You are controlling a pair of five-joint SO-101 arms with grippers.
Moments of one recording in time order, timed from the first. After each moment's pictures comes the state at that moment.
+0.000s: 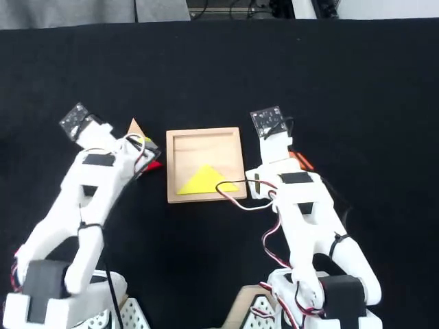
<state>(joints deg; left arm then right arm) 0.1 -12.6 48.3 36.3 48.2 -3.8 -20.3 61.2 32.0 10.8</state>
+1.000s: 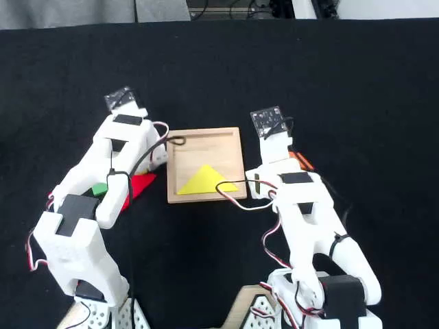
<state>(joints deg) 4.4 18.6 17.0 57.5 33.7 -3.8 -20.3 61.2 32.0 10.8</state>
